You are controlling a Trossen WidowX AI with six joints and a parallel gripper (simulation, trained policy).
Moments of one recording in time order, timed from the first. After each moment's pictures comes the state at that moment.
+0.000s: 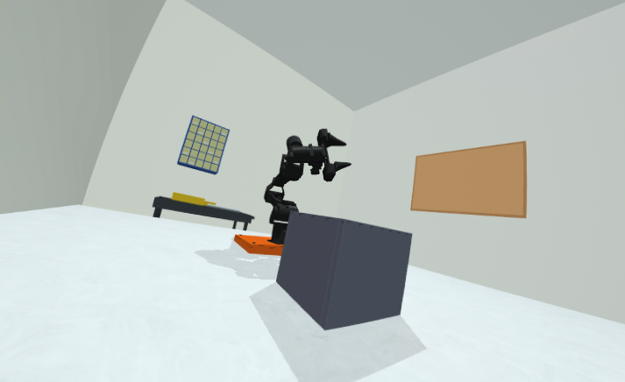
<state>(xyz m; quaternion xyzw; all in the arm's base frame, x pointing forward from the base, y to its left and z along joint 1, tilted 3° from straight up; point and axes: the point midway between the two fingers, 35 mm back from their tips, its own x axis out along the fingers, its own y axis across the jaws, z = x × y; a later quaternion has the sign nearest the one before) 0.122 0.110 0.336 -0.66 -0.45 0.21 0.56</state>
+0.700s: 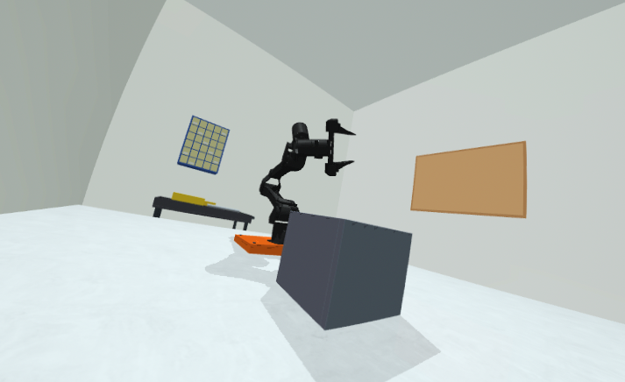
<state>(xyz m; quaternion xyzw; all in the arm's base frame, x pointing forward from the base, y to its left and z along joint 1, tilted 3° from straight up) 0.146 0.109 0.355 -0.45 -0.34 0.34 0.75</state>
